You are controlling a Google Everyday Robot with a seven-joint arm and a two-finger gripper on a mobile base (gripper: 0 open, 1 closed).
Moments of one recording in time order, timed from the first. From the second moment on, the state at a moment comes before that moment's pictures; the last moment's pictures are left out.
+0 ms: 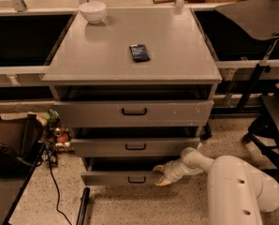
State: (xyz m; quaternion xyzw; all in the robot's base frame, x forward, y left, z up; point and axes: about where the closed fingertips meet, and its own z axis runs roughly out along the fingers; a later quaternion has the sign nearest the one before) arm 0.597 -0.105 0.189 -0.72 0.61 0.20 0.26
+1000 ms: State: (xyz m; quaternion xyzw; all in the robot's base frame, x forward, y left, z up) arm 0.587 -0.102 0.202 -0.72 0.60 0.22 0.27
